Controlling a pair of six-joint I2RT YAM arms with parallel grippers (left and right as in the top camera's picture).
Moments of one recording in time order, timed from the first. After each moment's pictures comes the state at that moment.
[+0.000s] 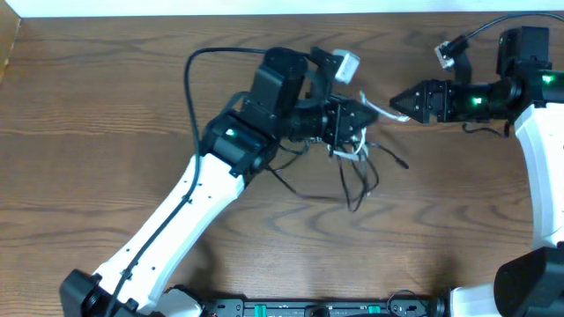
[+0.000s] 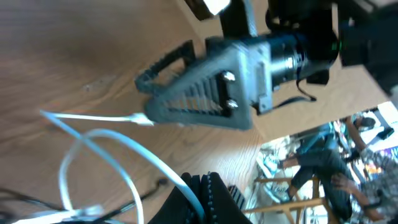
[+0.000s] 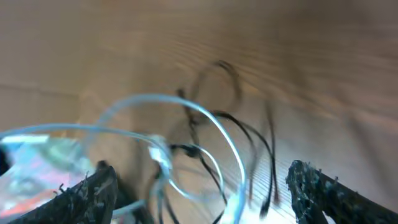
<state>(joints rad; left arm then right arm) -0.59 1.49 1.39 -0.37 0.71 -0.54 -0.09 1.62 1.53 -1.08 -0.90 -0.12</state>
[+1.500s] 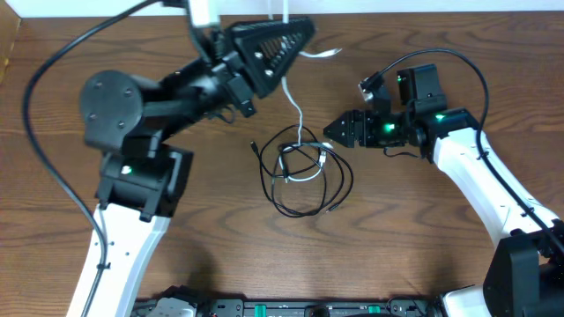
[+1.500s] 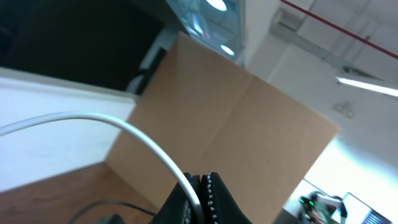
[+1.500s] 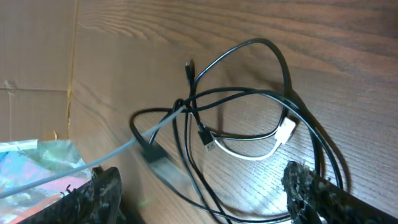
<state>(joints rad) -0.29 1.22 1.39 0.29 0.81 -0.94 0.26 1.62 1.16 -0.54 -0.71 0.33</state>
